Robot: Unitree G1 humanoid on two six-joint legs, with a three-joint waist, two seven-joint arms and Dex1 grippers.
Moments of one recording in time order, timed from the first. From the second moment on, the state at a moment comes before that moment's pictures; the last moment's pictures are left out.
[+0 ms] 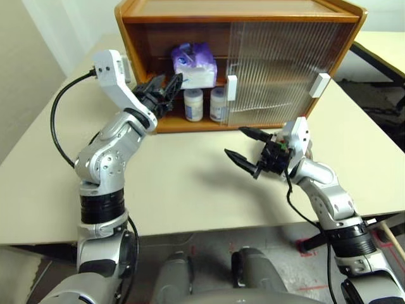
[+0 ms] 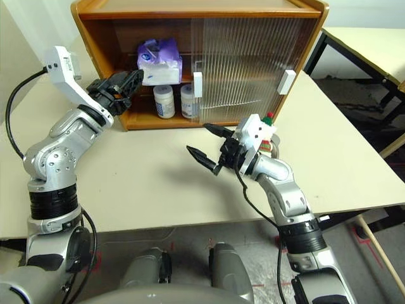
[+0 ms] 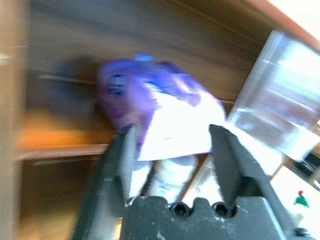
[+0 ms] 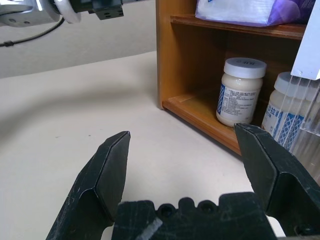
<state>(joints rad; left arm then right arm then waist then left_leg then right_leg) -0.58 0.28 0.18 -0.23 -0.66 0.71 -0.15 -0.26 -0.32 0.11 -0.04 0.33 0.05 0.81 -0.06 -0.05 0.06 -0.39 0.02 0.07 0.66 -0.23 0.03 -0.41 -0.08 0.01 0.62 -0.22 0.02</state>
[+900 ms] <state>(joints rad) -1.00 0.21 0.06 0.69 -0.27 0.17 -0.32 -0.25 -0.32 0.10 -0.05 0.33 0.05 0.79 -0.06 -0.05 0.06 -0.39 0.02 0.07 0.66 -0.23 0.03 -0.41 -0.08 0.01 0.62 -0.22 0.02</state>
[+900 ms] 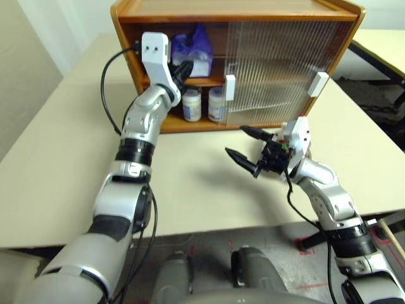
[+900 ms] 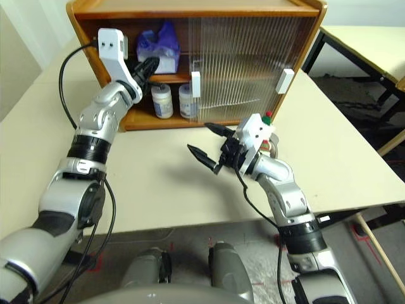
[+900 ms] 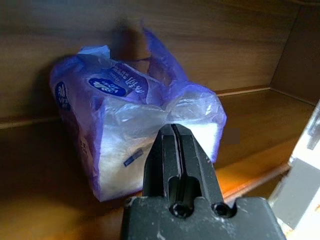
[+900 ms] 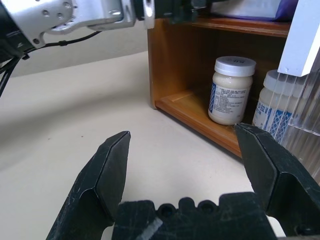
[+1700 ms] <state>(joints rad) -0.65 0.26 0.02 0.14 -0.27 0.36 -0.50 -0.26 -0.20 0.02 -0.05 0.43 0.03 0.74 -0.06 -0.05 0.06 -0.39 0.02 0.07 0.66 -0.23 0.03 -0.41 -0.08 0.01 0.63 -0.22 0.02</state>
